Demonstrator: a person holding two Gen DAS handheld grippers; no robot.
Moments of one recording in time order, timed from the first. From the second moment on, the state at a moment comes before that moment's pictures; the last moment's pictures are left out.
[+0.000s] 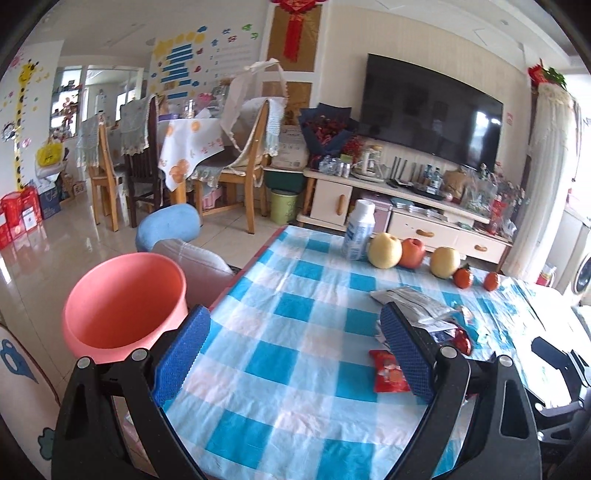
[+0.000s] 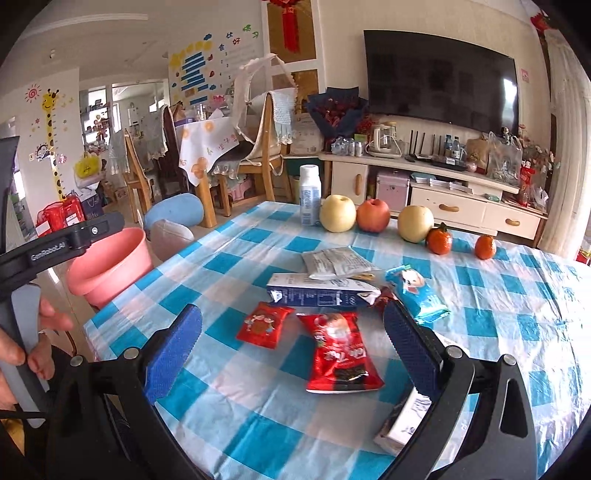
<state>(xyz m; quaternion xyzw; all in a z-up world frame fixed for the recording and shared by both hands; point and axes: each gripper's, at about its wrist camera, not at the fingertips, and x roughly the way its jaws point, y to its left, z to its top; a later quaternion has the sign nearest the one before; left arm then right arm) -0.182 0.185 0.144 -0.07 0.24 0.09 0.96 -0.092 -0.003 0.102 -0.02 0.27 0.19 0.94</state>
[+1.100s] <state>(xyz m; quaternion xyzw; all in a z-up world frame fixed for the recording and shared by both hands) -0.106 0.080 0.058 -0.04 0.41 -0.02 0.91 -0.045 -0.152 0.072 0.10 0.37 0.12 0.91</state>
